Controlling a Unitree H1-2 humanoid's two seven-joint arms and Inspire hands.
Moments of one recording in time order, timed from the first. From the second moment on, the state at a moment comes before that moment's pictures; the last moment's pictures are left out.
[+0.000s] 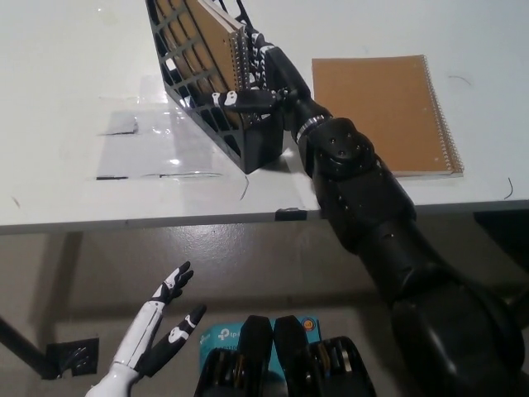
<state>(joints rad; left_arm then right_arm) -0.04 0.19 -0.12 0.14 0.25 -0.26 -0.07 -1.14 0.11 0.00 1.11 0.04 -0.16 0.07</state>
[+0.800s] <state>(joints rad) -0.06 0.20 -0.12 0.15 0.25 -0.26 -0.08 -1.14 0.13 -0.05 1.10 0.05 -0.18 -0.07</state>
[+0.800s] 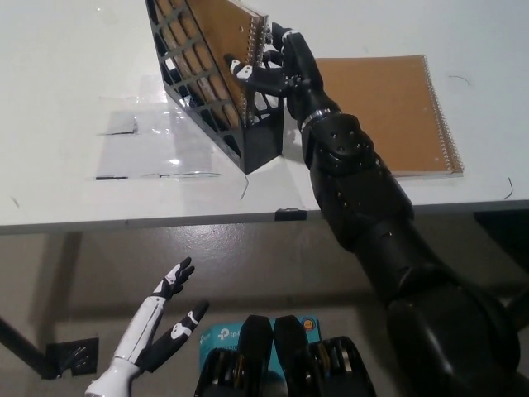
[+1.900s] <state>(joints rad) -0.11 0.19 -0.12 0.18 0.25 -0.26 -0.08 -1.23 0.13 -0.25 0.68 0.25 0.08 -0.05</state>
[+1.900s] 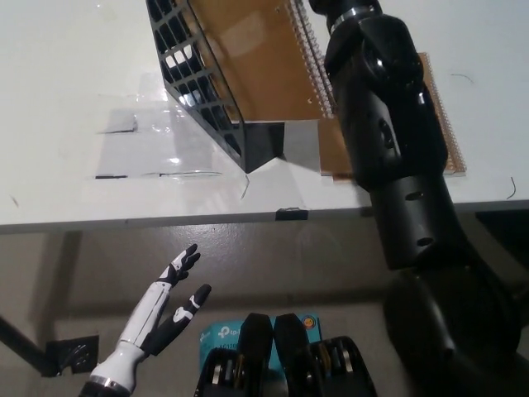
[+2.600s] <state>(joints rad) -0.13 0.19 -0.12 0.19 0.25 -0.26 -0.08 -1.30 -0.04 -0.36 0.57 0.37 0.19 -0.07</state>
